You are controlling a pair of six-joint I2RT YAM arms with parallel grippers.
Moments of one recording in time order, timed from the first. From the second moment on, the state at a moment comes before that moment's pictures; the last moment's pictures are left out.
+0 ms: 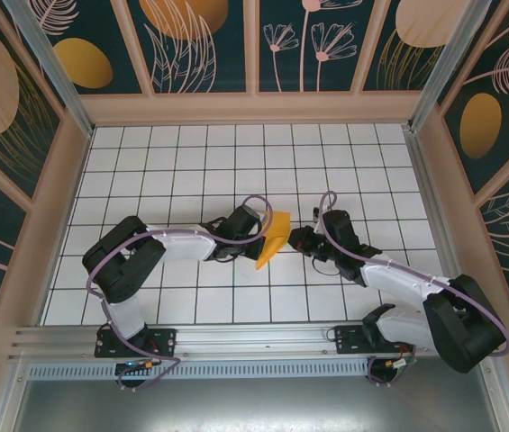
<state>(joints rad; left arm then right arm) -0.84 1.80 0.89 -0.04 0.09 -0.48 0.58 1.18 0.40 0.16 -0.30 0.94</state>
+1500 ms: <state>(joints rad) -0.84 1.81 0.90 -0.04 0.09 -0.48 0.65 1.60 0.41 0.48 -0.42 1.02</state>
